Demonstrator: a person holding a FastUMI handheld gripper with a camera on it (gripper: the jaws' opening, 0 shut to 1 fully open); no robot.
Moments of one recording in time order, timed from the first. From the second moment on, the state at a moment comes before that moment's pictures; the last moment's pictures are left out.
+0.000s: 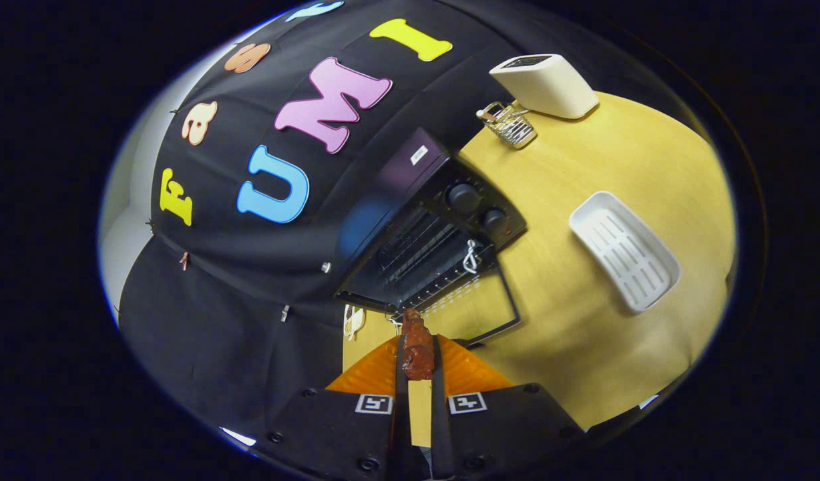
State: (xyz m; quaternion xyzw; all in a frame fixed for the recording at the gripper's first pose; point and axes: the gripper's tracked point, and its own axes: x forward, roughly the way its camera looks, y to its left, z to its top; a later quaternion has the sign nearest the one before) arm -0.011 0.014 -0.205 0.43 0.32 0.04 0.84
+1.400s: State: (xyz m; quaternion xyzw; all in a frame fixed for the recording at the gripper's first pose) arm 0.183 0.026 -0.282 0.59 0.20 -0.11 0.78
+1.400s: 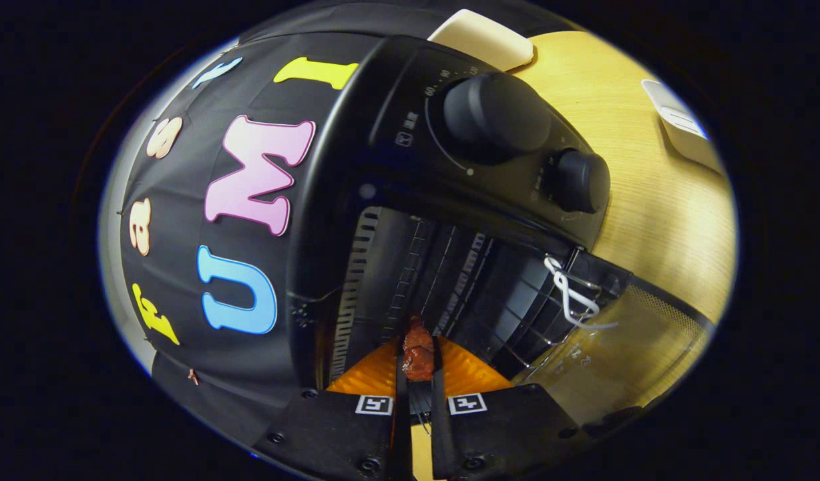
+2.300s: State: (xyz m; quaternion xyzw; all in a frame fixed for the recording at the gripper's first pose) arm 0.153 0.032 -0.276 0.53 0.21 -0.14 0.81
